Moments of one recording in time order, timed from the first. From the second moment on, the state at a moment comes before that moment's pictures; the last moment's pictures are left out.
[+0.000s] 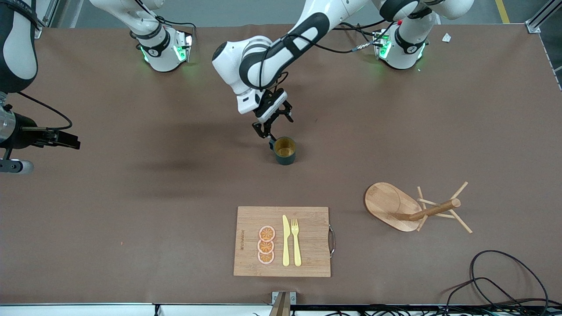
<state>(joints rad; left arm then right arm) -0.94 0.83 -0.27 -1.27 0.78 1.68 -2.23 -0.02 0.20 -0.04 -1.50 -0.04 1.54 -0.01</state>
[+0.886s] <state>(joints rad) -1.03 1.01 -0.13 -1.18 0.78 1.87 -2.40 -0.01 0.19 -0.02 -1.45 -0.02 1.45 -0.01</state>
